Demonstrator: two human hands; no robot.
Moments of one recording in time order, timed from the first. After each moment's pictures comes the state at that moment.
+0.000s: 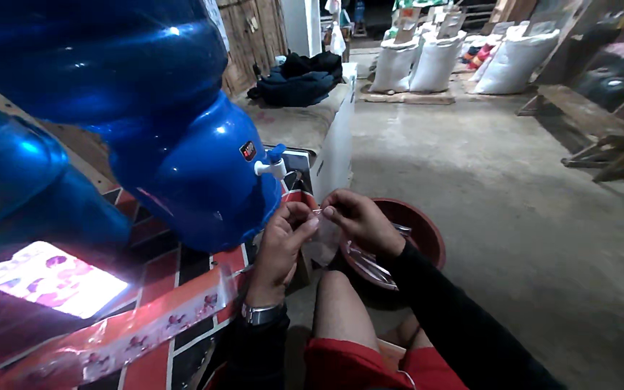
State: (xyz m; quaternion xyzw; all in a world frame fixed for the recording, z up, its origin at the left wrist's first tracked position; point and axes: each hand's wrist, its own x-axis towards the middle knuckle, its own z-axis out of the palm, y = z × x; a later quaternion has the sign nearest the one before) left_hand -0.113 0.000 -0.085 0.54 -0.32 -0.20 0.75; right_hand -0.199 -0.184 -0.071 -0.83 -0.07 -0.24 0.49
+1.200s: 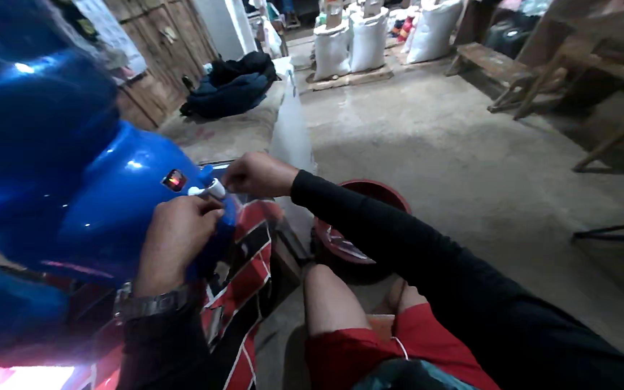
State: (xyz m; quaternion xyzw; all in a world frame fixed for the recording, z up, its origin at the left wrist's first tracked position) left_hand -0.035 0.004 0.011 0.91 -0.37 0.02 0.18; right_hand -0.094 -0.205 0.001 -0.92 -0.12 -0.16 0.32
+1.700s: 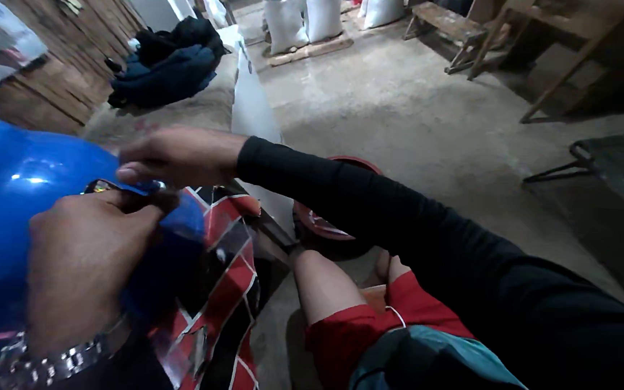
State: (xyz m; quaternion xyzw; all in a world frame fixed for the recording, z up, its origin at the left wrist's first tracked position) left_hand -0.005 0.007 0.018 0.91 -0.36 0.07 0.19; right_hand -0.079 -0.194 0.037 -0.91 -0.19 -0.19 0.31
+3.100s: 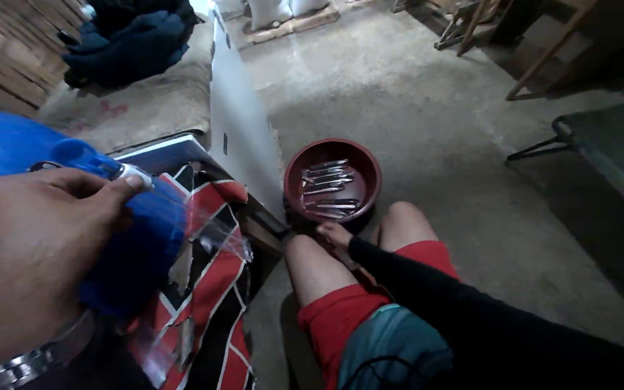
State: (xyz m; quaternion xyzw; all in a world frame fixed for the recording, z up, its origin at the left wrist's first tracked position) left_hand 0.017 0.011 0.001 0.89 -0.37 0.00 0.28; right_hand -0.263 -0.209 -0.430 -0.65 0.39 -0.03 0.65
